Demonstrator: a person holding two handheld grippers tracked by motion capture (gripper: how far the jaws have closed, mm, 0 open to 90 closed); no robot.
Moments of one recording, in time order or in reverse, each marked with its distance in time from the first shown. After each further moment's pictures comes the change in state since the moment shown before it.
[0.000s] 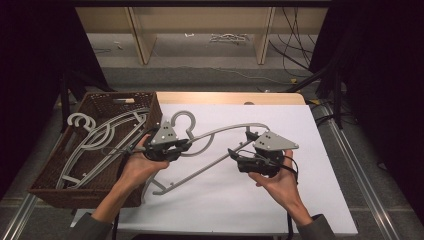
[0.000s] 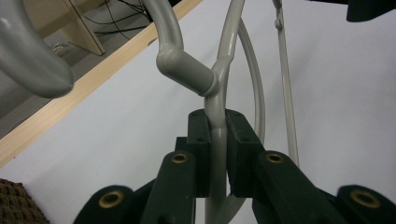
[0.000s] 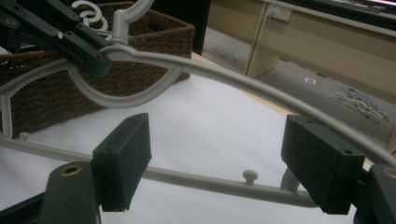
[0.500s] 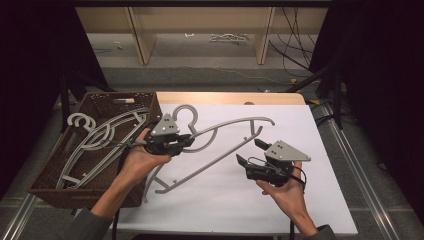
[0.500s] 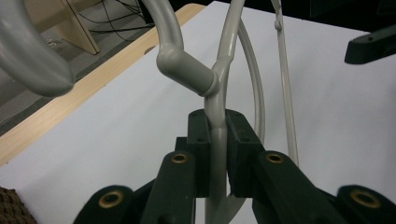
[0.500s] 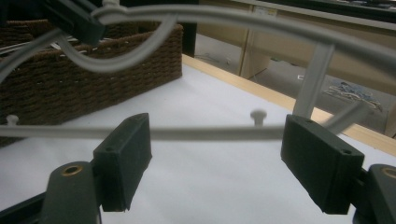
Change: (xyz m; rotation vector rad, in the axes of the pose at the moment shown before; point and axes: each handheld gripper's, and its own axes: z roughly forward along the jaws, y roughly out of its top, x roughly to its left) left arm 0.002 0.023 -0.006 -0.015 -0.018 -0.059; right arm -0.001 -0.026 -0.018 -0.032 -0.037 0.077
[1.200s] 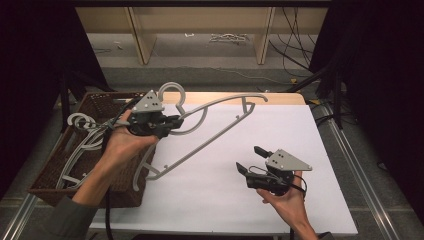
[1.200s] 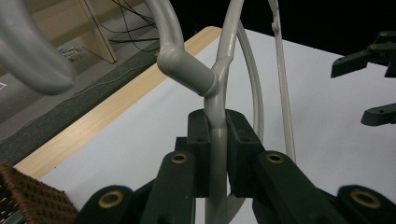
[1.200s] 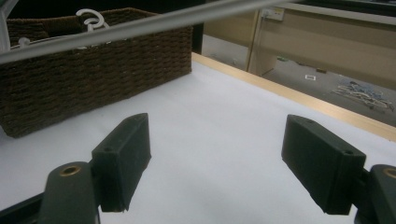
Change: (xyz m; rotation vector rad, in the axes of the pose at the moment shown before) left arm 0.030 0.032 -0.042 -0.031 0.050 -0.021; right arm 0.008 -0.015 -0.007 -0.014 0.030 -0.002
